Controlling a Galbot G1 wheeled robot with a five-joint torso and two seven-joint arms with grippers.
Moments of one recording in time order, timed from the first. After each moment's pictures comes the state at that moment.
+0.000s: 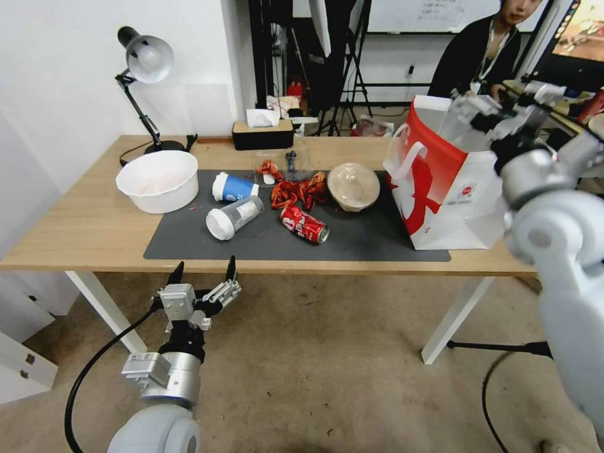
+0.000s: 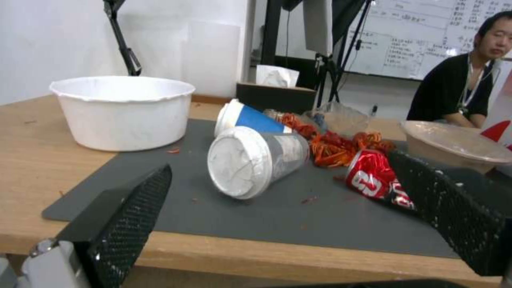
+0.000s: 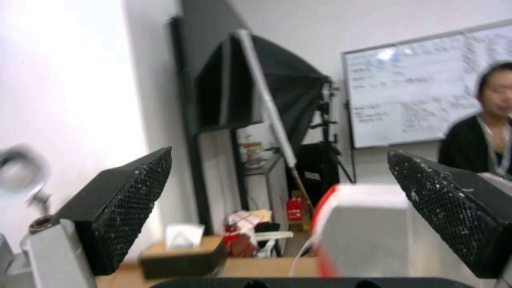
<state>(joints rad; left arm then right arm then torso) 1.71 -1.61 -0.52 -2.32 -0.15 0.07 0.01 -0.93 0.98 0.54 2.17 0.80 -0.26 0.20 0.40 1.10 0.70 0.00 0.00</state>
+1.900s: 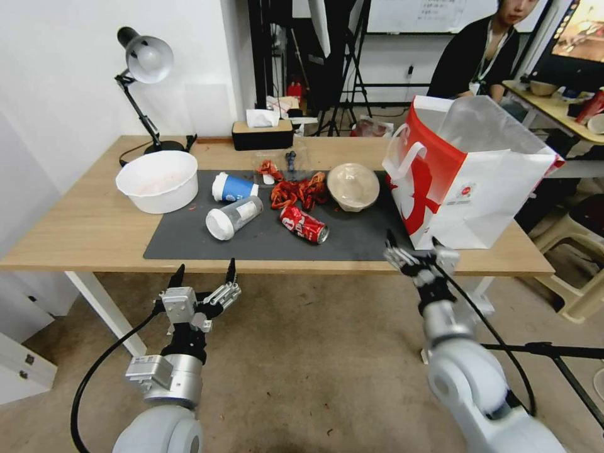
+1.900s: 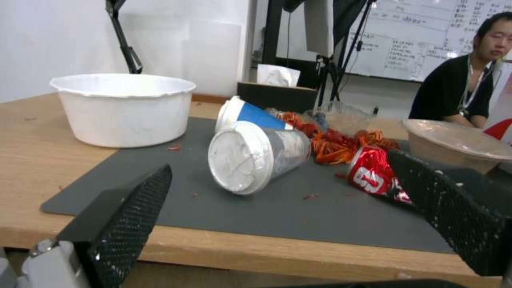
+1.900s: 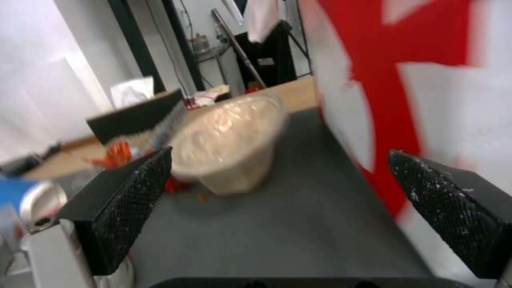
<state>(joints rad) 1.71 -1.61 -0.52 -2.29 -0.15 0.03 0.01 -1.18 1.16 0.28 2.03 0.65 -0.12 0.42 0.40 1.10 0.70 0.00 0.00</state>
